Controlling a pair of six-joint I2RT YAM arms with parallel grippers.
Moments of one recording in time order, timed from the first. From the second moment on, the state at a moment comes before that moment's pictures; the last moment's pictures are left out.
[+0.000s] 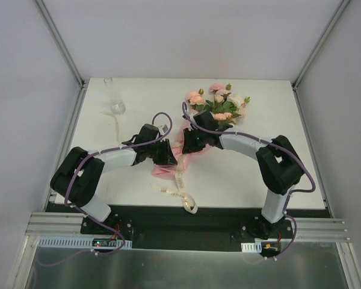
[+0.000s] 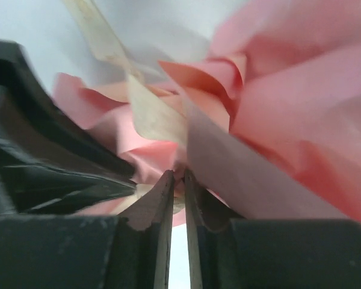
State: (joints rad) left arm -0.53 1.57 0.74 -0.03 0.43 -0.69; right arm 0.67 1.81 1.22 -0.27 -0.34 0.32
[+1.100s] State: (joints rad) left arm -0.53 1.63 0.77 0.02 0.44 -0.71; right arm 0.68 1.73 1.12 -0.26 -0.21 0.22
